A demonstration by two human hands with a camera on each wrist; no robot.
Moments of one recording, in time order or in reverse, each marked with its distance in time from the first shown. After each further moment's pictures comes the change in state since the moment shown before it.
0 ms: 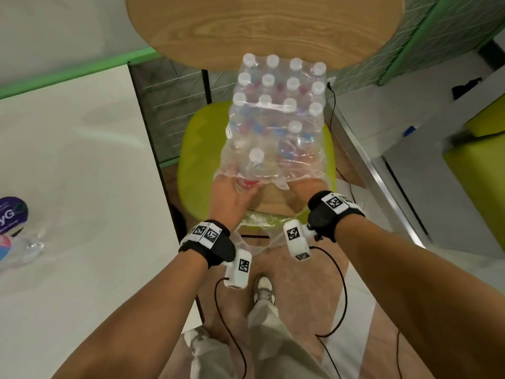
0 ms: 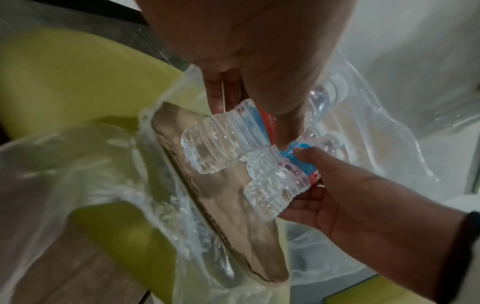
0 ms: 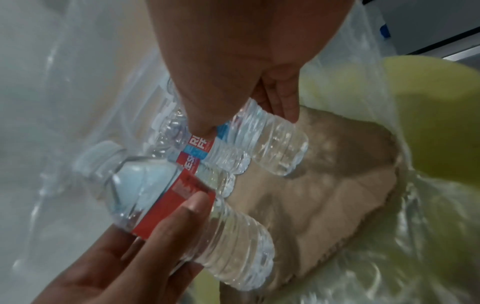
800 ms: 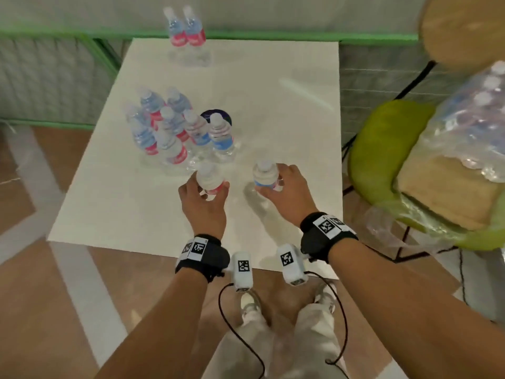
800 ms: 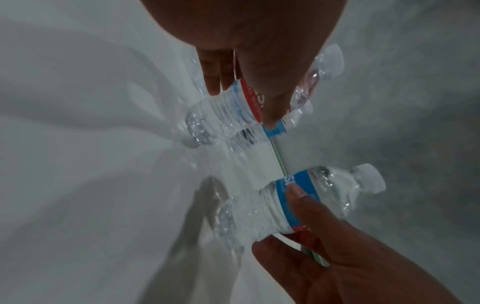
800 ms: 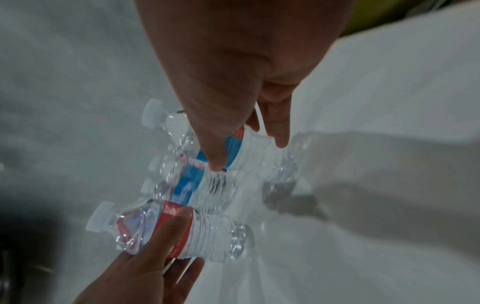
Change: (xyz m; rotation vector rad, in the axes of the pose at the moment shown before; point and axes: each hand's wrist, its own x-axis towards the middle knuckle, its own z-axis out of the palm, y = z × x) left_hand -0.248 -0.231 -0.302 -0.123 0.990 -0.349; right_hand -0.090 -0.388 0.166 0.639 0.233 -0.649
